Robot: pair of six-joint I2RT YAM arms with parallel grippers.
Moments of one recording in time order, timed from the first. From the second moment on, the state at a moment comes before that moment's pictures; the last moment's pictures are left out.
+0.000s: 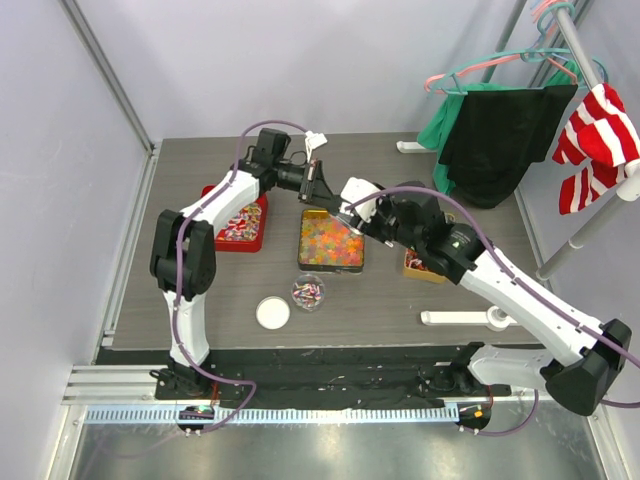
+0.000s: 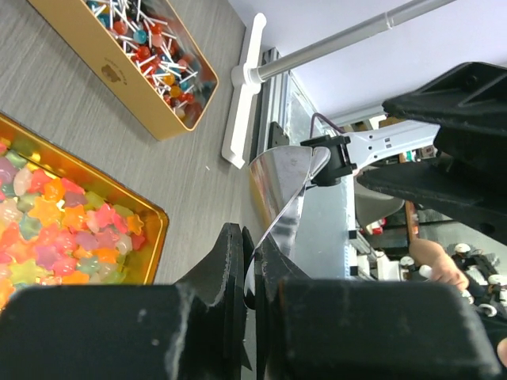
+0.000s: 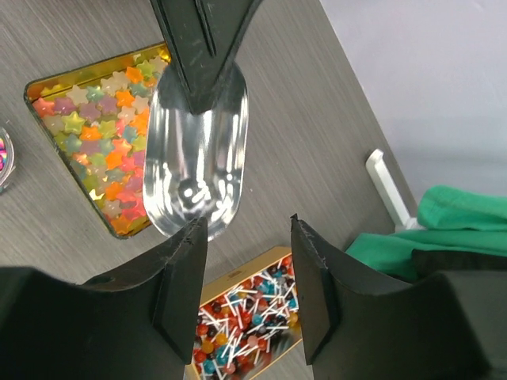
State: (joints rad) left arm -0.39 2.01 1.66 -0.33 1.26 -0.34; right arm 0.74 1.18 1.16 -0.44 0.14 -0.58
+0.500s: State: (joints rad) left arm -0.38 1.99 1.62 -0.19 1.29 -0.45; right arm 0.72 1.10 1.00 -0.42 0.05 -0.55
